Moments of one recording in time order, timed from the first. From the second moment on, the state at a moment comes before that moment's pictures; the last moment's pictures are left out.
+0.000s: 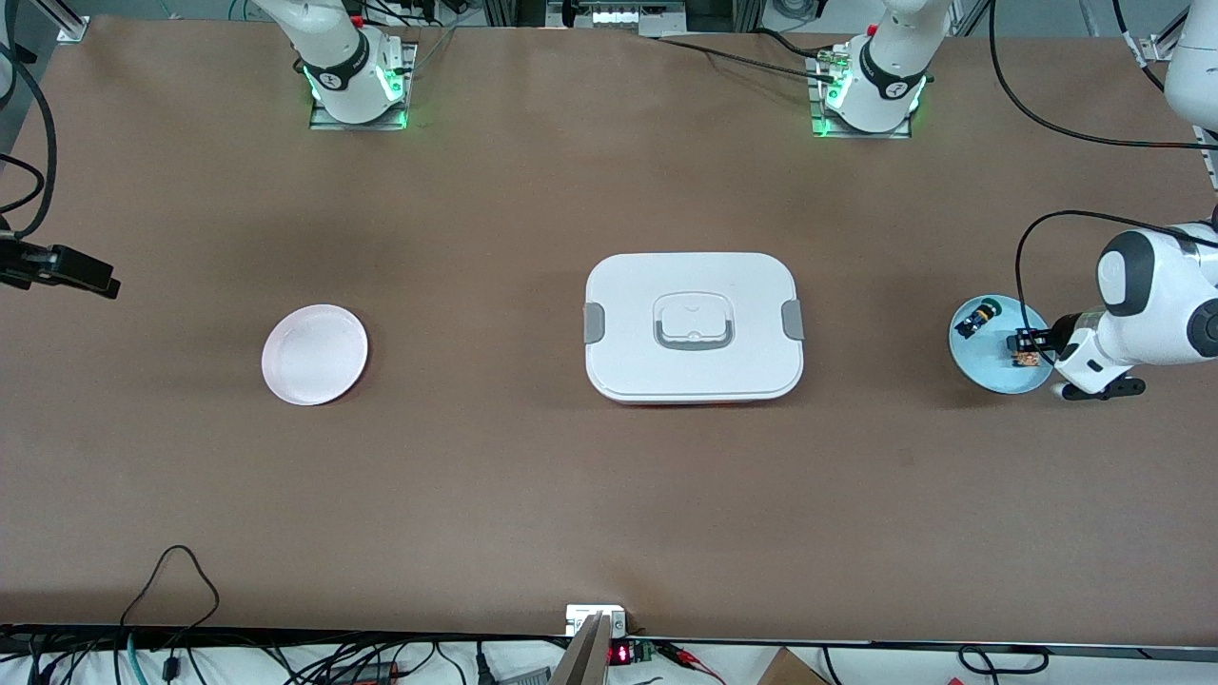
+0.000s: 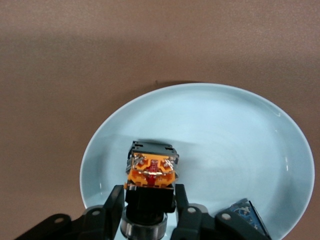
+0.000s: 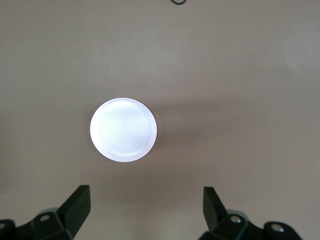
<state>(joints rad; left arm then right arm) 0.64 0.59 -0.32 -1.89 0.33 2.17 0.01 -0.05 0.22 -0.02 -1.38 -0.07 1.53 0.01</state>
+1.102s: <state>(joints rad) 0.43 0.20 -0.37 -1.65 0.13 1.77 0.03 -0.03 0.04 -0.02 -1.58 -0.07 1.57 -0.01</state>
